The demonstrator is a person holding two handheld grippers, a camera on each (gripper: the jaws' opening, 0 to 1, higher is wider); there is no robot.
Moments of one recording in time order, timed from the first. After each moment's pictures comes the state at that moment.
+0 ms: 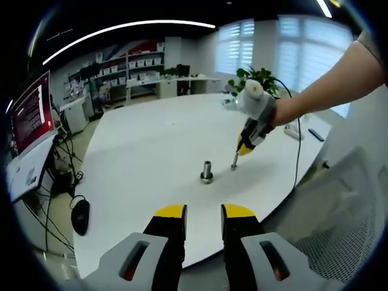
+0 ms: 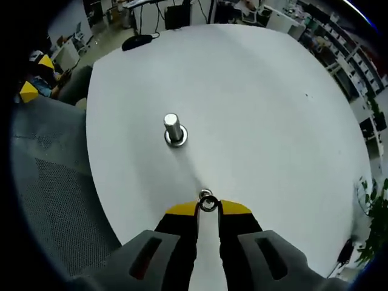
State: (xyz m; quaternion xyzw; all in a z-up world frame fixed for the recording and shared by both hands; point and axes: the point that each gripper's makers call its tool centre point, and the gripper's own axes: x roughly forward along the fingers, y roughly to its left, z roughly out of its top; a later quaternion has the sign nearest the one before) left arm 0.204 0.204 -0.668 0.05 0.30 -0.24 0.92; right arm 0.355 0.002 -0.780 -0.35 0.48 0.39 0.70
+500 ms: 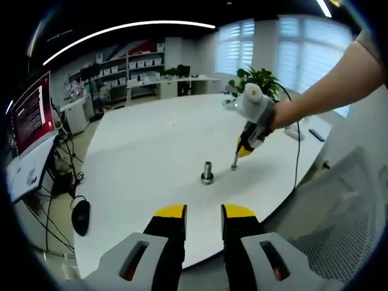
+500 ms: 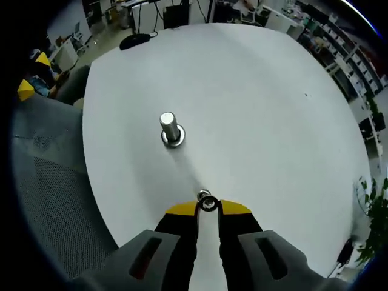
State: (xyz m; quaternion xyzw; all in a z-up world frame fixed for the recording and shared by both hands) left arm 0.205 0.205 -0.667 0.05 0.30 -0.24 0.92; right arm 0.358 0.004 -0.782 -0.35 0.48 0.39 0.71
